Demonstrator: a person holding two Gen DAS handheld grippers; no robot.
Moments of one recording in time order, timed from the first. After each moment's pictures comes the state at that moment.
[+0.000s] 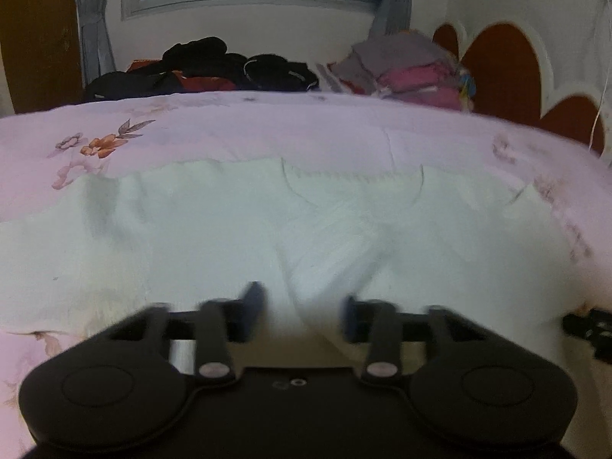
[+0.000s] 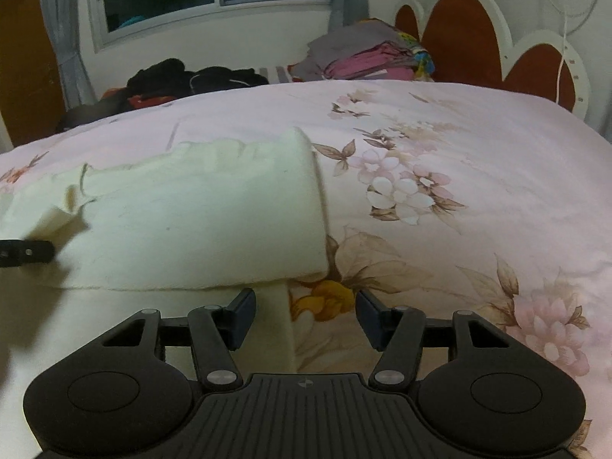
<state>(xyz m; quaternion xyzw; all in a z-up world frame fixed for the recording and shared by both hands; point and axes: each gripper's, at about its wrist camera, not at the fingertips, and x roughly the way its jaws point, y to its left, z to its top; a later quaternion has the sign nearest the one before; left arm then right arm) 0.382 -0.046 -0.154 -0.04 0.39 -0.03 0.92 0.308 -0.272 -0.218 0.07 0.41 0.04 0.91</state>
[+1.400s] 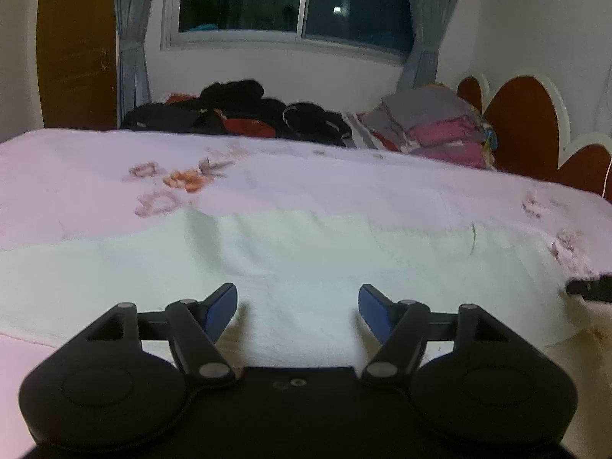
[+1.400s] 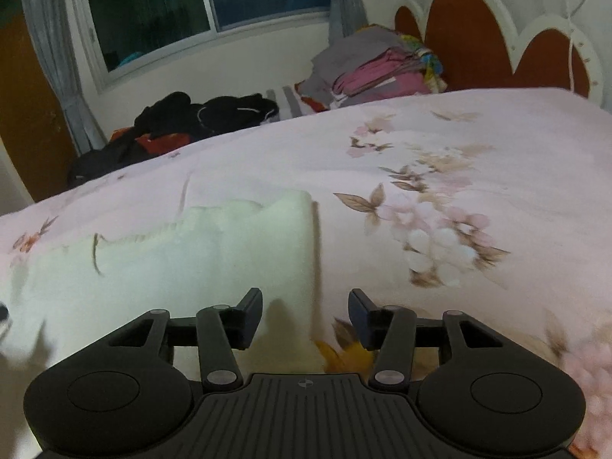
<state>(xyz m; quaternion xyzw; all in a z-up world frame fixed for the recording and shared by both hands) 0.359 0.013 -0.133 -0.05 0.33 0.01 0.94 0.372 -0.269 -0.202 0.15 0.39 0.06 0.91</state>
